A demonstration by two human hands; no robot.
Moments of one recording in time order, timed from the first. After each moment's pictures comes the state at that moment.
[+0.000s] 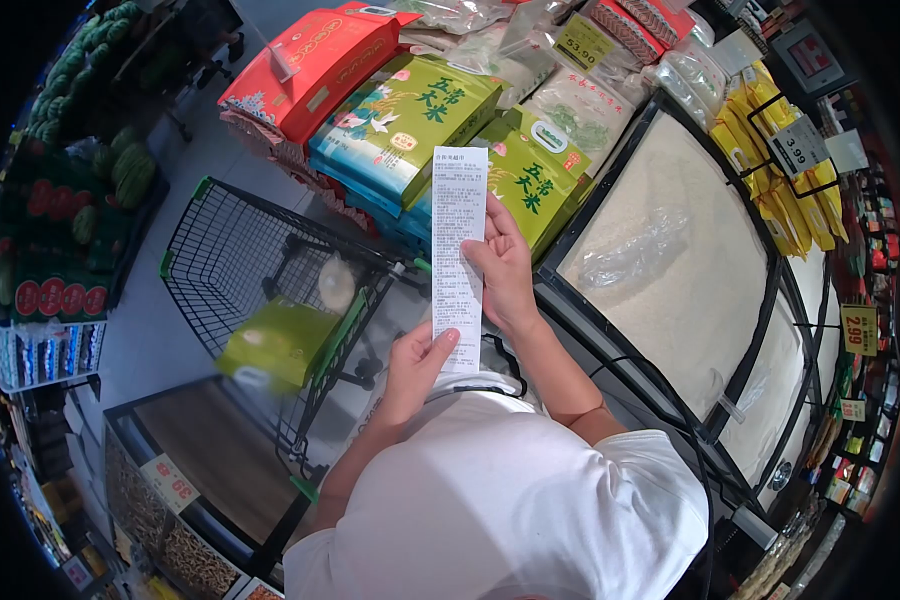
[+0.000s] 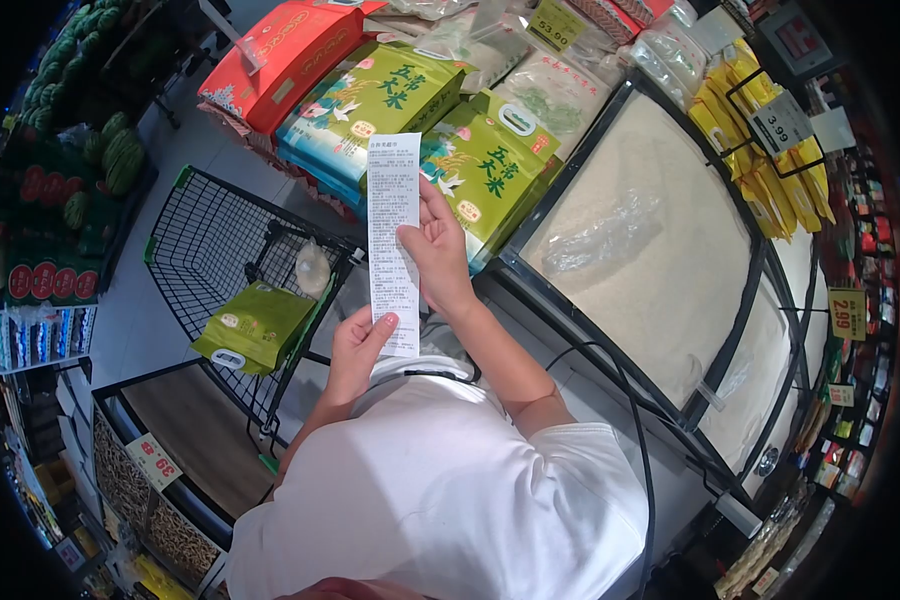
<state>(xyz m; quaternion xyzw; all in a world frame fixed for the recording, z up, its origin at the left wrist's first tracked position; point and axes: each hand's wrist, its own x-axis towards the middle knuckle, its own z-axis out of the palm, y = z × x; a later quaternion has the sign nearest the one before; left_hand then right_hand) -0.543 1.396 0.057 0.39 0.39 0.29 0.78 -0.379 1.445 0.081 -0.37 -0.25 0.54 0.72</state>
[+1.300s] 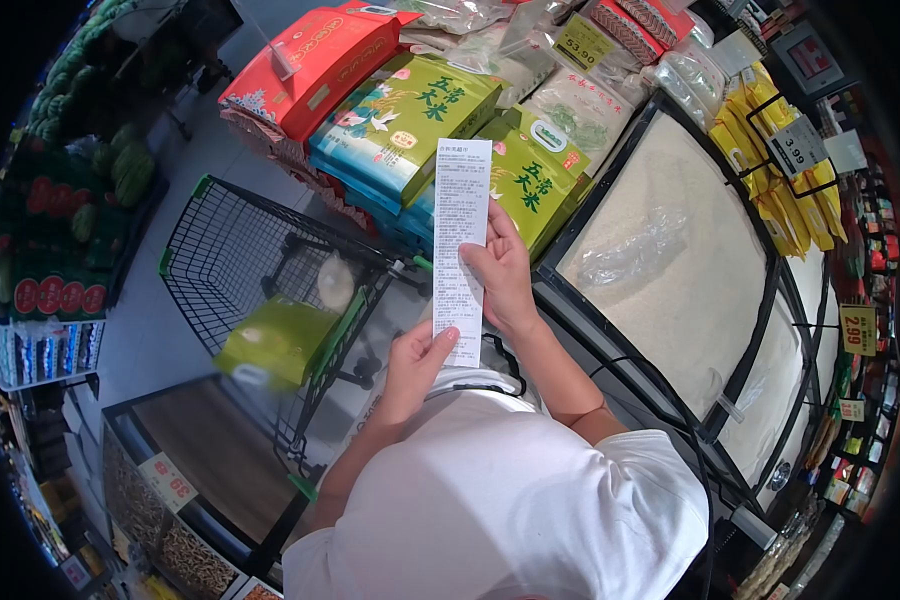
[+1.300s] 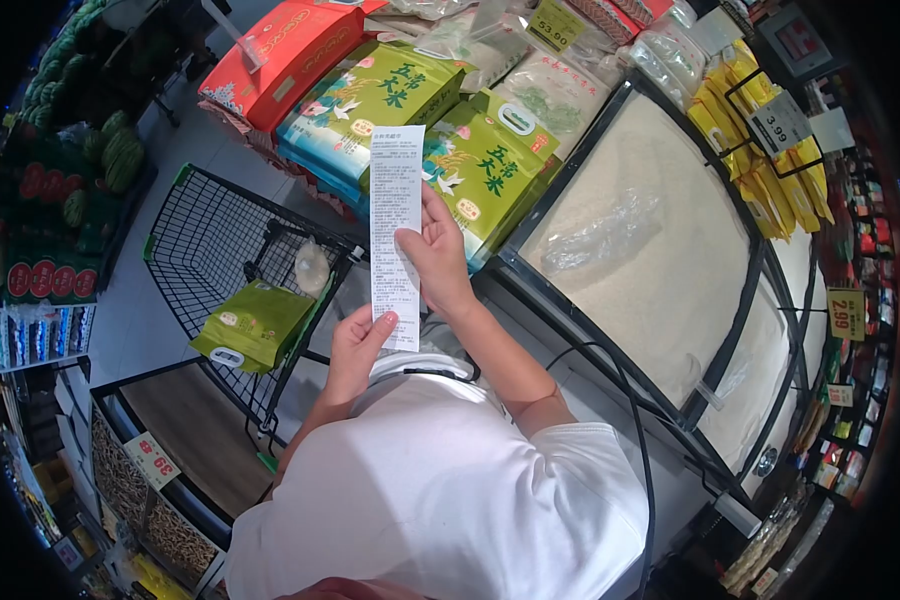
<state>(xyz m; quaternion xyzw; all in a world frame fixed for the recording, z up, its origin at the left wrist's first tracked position) -0.544 1.393 0.059 0.38 0.38 0.30 0.79 -0.382 1.438 0.079 -0.37 -0.24 0.54 0.71</state>
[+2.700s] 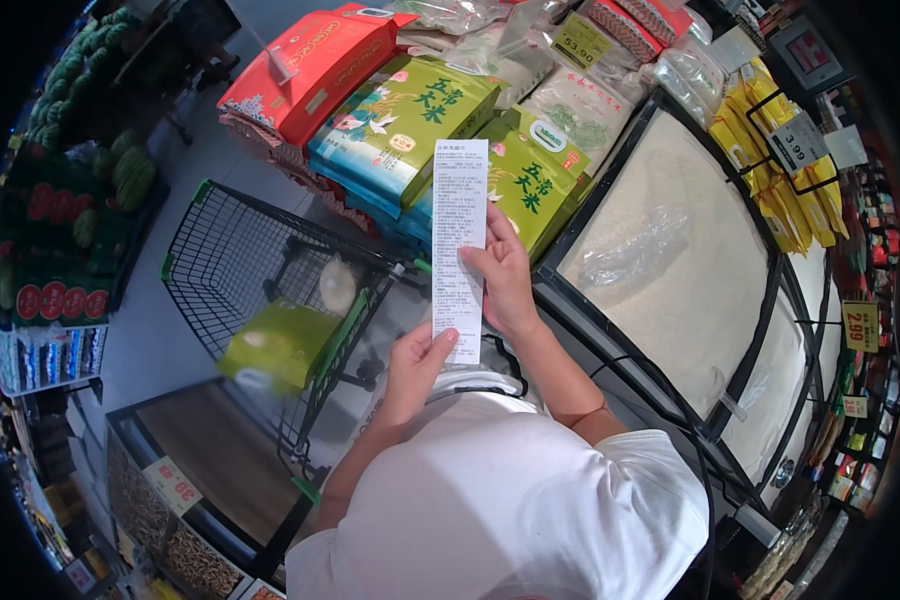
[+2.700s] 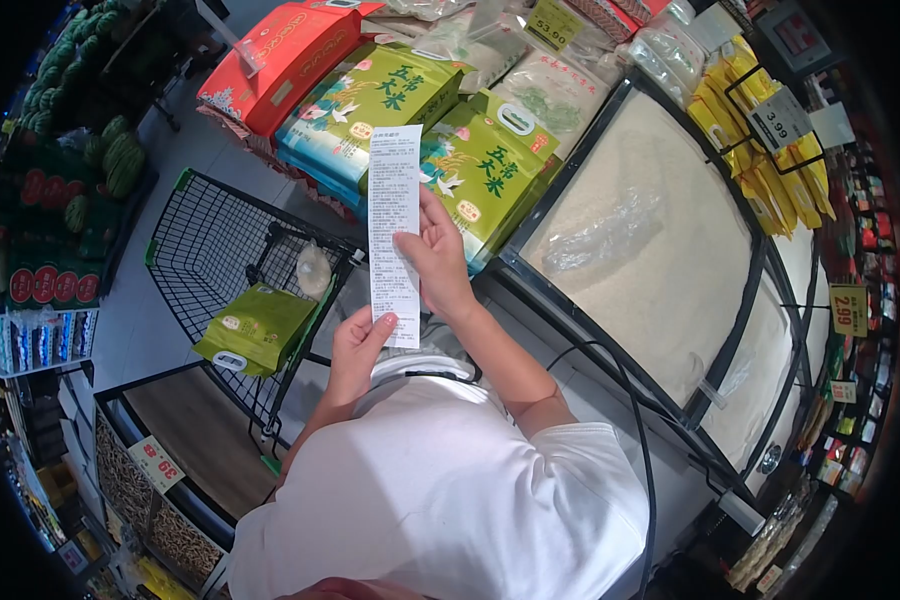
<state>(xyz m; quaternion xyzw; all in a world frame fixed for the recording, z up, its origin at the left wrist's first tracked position) -0.543 1.395 0.055 0.39 0.39 0.30 0.78 -0.380 1.439 0.081 -0.36 -0.23 0.56 0.71</state>
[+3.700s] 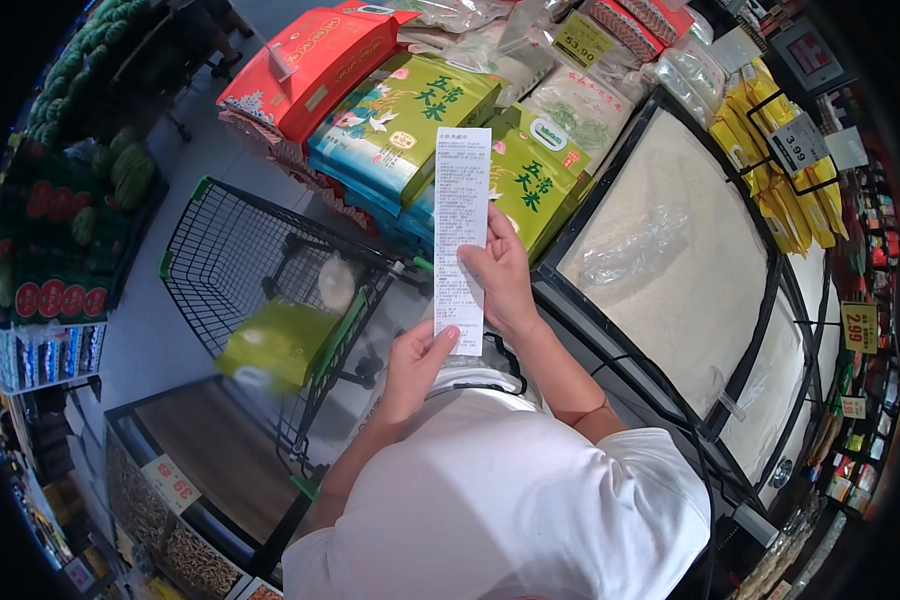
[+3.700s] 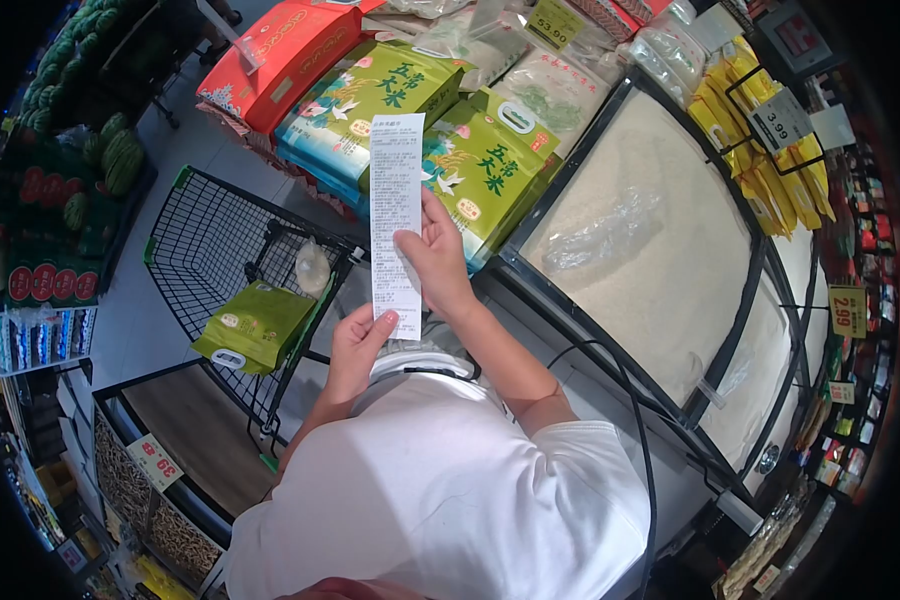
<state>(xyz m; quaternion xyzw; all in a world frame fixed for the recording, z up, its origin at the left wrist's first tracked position) -0.542 1.397 0.057 0.38 0.39 0.30 0.79 -0.380 1.439 0.075 -0.38 -0.24 0.55 0.70</state>
